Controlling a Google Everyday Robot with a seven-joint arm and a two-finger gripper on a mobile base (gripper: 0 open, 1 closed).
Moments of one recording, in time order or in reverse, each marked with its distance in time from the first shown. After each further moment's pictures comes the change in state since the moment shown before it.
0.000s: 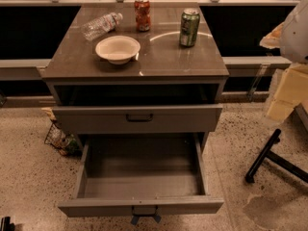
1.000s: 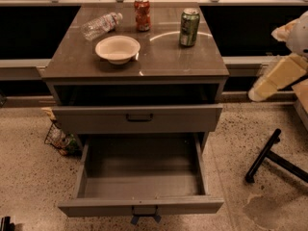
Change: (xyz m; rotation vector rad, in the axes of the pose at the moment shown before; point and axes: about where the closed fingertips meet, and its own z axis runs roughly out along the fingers) arm 0.014 -0.068 0.028 0.120 -0.252 0.208
